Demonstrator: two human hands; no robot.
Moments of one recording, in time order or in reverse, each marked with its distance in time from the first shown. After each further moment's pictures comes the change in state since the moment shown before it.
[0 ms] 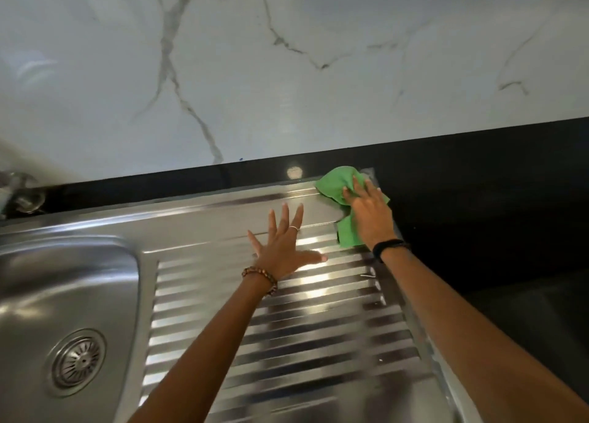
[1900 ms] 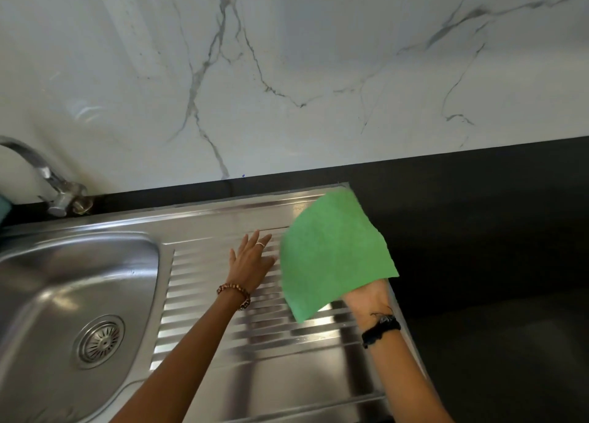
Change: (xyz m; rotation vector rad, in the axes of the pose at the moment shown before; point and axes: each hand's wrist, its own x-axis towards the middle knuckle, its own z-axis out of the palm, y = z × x) left_hand -0.085 0.005 0.000 0.011 0.263 -0.135; right_hand -0.173 -0.038 -0.072 2.867 -0.172 0.315
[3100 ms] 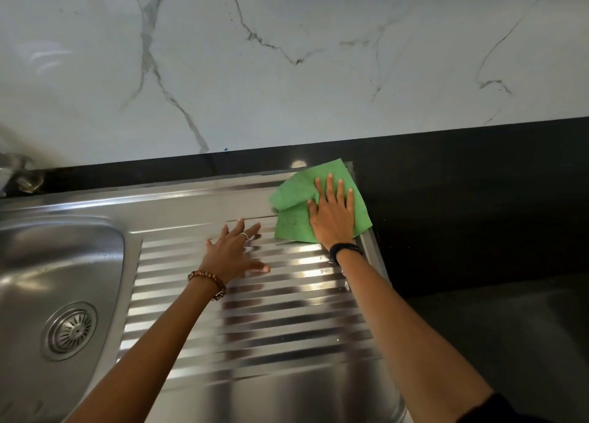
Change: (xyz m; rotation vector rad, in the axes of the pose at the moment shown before) left_hand 0.045 -0.020 0.006 0.137 -0.249 -0.011; right_hand 0.172 -0.023 -0.060 -2.708 0.302 -0.247
